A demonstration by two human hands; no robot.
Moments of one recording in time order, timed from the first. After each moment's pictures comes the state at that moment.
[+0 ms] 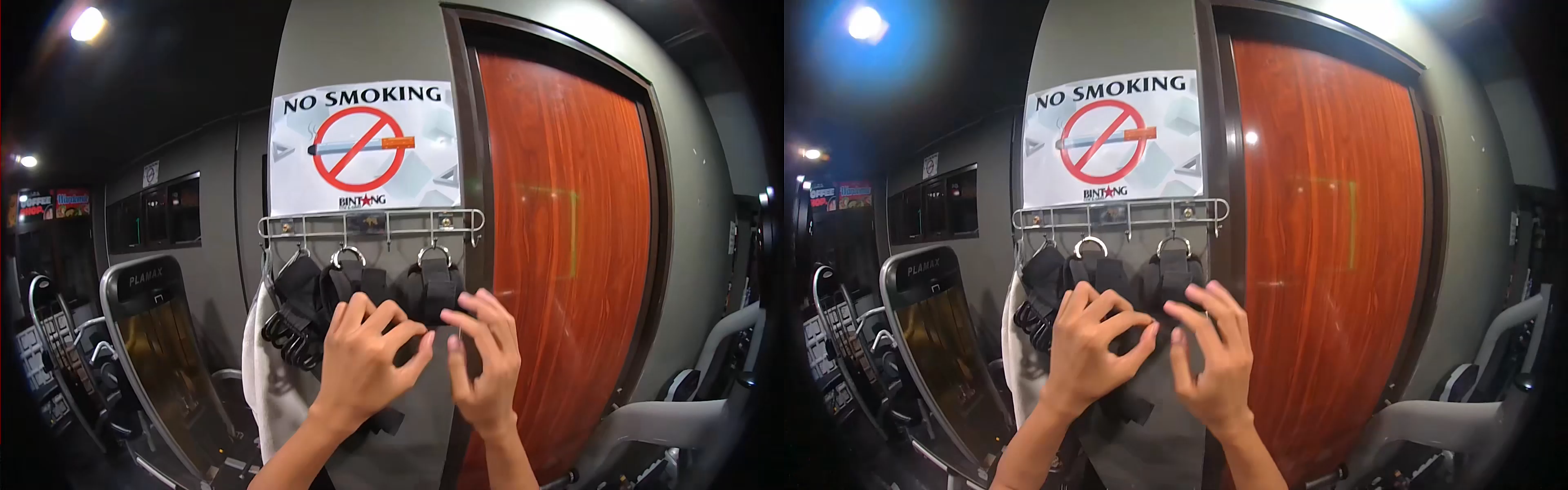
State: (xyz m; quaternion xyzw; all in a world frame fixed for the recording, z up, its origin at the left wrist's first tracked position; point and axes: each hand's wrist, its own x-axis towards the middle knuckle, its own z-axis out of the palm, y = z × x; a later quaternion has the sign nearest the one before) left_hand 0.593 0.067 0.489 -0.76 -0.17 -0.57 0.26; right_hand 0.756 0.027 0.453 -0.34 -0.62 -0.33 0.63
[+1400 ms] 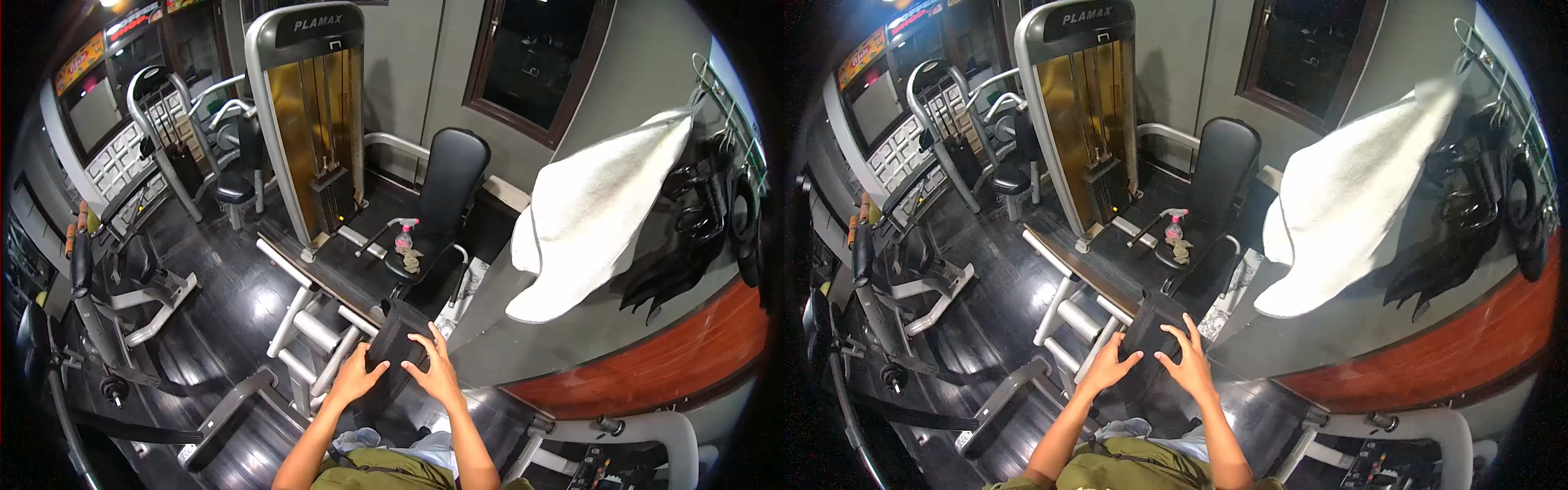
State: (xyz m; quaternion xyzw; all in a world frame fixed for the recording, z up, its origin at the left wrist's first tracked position) left_hand 0.208 -0.049 0.042 -0.52 -0.70 -0.37 -0.31; right_hand 0.410 0.025 0.063 -0.44 -0.77 0.36 0.28
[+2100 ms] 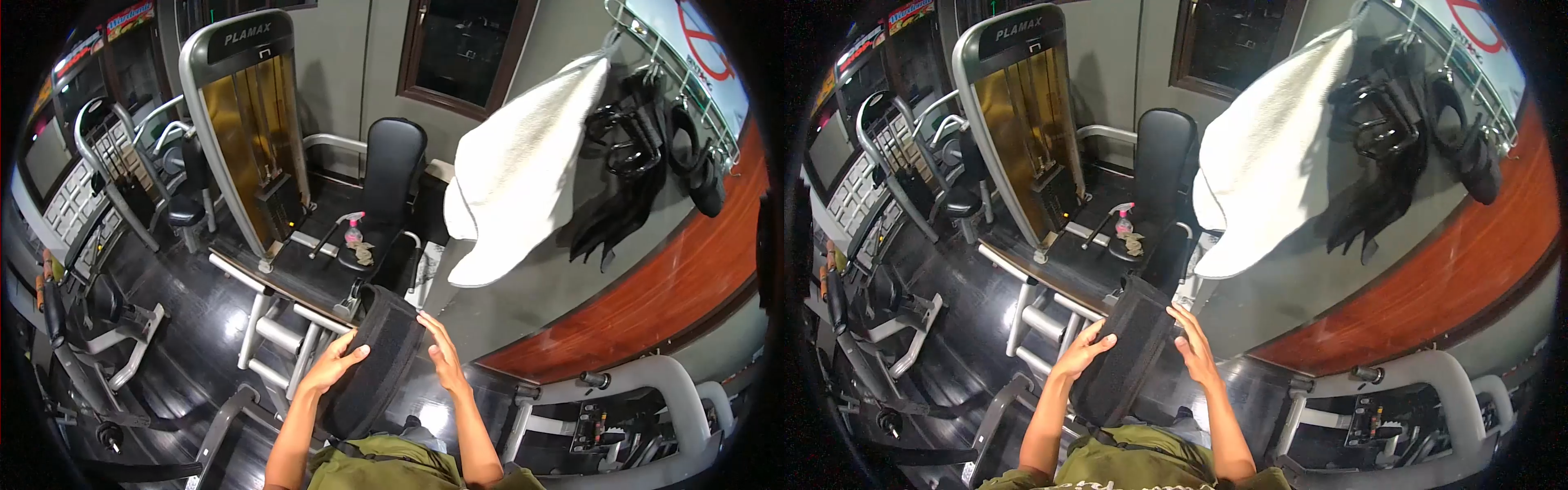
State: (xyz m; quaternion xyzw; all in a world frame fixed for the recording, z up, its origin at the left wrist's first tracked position) left_hand 0.224 -0.032 0.094 -0.43 -0.42 -0.44 -0.67; right_hand 0.488 0.012 0.093 -0.36 -0.71 0.41 0.43
